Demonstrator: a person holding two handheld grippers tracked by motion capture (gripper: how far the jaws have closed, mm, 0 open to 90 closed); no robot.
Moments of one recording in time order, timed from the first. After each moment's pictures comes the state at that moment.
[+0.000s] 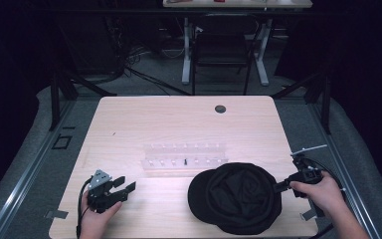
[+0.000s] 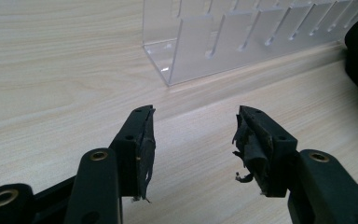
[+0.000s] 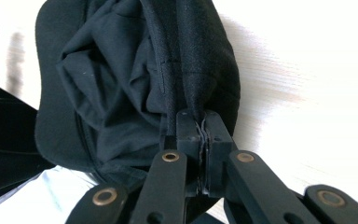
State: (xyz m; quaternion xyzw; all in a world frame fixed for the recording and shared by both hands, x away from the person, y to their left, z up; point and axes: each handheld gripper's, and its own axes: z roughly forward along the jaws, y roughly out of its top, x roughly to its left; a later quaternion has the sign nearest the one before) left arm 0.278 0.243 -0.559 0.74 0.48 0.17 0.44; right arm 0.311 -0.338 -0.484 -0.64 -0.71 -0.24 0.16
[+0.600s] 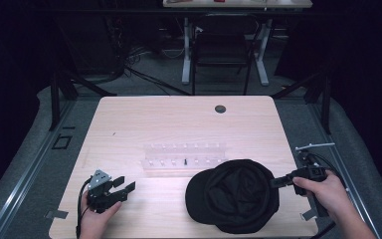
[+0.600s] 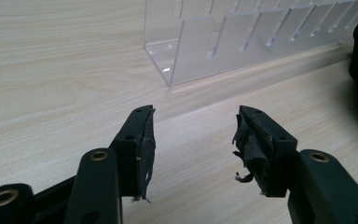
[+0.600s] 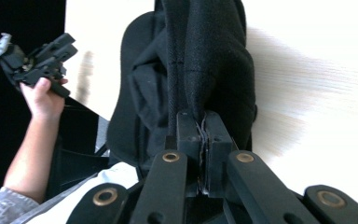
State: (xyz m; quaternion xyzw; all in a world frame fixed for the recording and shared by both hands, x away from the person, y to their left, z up) left arm 0.278 0.244 -0.559 0.74 0.48 0.17 0.44; right arm 0.303 -0.334 -0.456 -0.62 -0.68 -0.32 0.21
